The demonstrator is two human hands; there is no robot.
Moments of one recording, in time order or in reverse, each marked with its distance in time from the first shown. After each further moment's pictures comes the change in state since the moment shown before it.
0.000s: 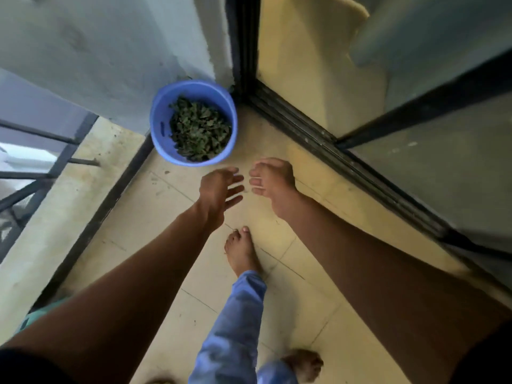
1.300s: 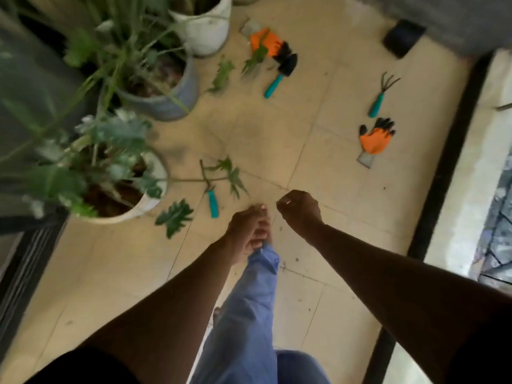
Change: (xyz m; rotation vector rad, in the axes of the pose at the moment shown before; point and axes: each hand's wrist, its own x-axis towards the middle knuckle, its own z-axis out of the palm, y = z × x) left_hand -0.350 -0.857 0.424 1.934 -0.794 -0.191; right_hand -0.367 0.767 -0.686 0.755 0.993 0.411
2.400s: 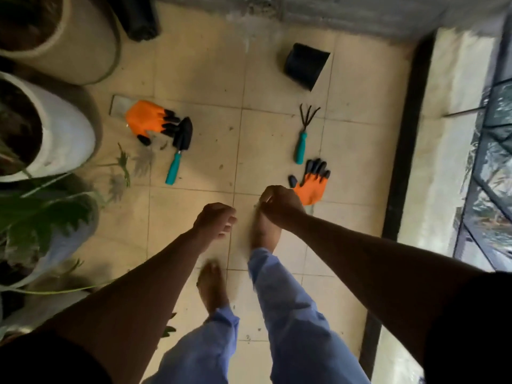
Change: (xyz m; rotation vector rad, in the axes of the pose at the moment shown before) left_hand 0.226 0.339 0.248 0.572 0.114 -0.061; right_hand 0.342 -0.015 -0.292 -0.017 -0.162 0.103
